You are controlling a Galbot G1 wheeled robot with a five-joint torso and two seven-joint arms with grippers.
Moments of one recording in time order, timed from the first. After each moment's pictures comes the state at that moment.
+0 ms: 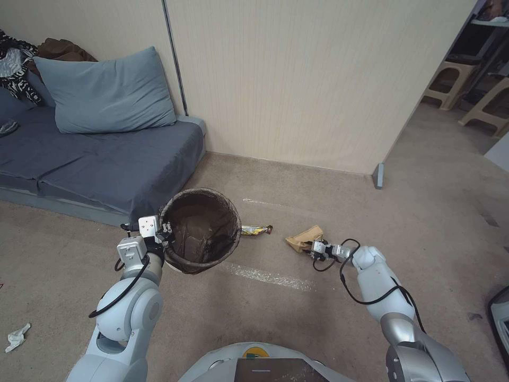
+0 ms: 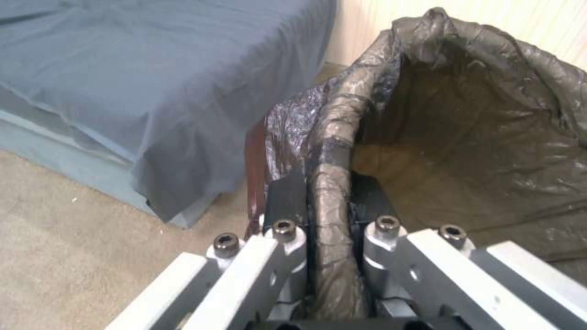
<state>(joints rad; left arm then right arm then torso) 1.47 -1.39 -0.55 -2.36 -0.36 0.67 -0.39 -0.71 1.27 0.67 0.74 -0.79 0.55 -0.81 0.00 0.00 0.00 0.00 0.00</state>
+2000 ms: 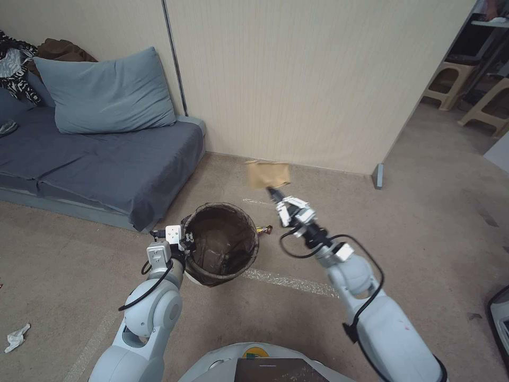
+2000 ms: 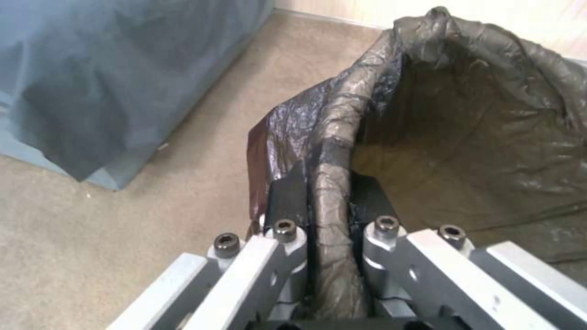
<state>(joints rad) 1.46 -1.37 -0.46 -2.27 -0.38 0.66 -0.39 -1.16 1.24 0.54 1.74 0.22 0.47 -0.50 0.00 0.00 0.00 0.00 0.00</state>
